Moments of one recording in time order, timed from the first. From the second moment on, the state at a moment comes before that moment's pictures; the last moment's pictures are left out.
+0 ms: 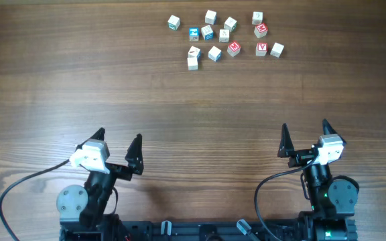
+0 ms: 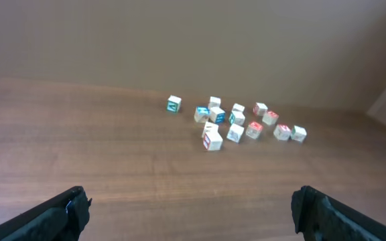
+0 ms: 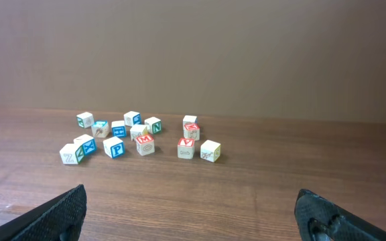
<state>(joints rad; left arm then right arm) 0.00 0.03 0.24 -0.32 0.27 -0.20 -0.01 0.01 0.01 0.00 -0.12 -0.01</state>
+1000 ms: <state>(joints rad) -0.26 1.71 1.84 -0.75 0.26 -0.13 -0.01 0.02 0.01 0.00 -0.12 -0.01</state>
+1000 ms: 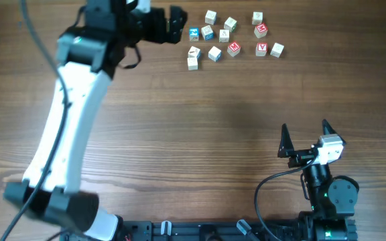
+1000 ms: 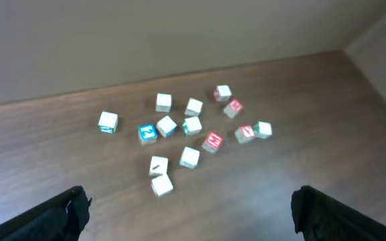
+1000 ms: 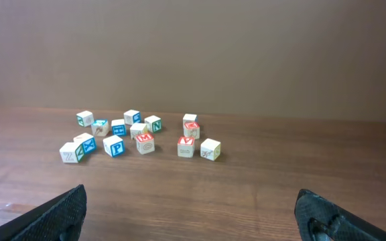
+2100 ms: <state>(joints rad) -0.41 2.36 1.85 -0.63 0.09 -0.44 -0.01 0.02 0.01 0.00 -0.12 -0.01</state>
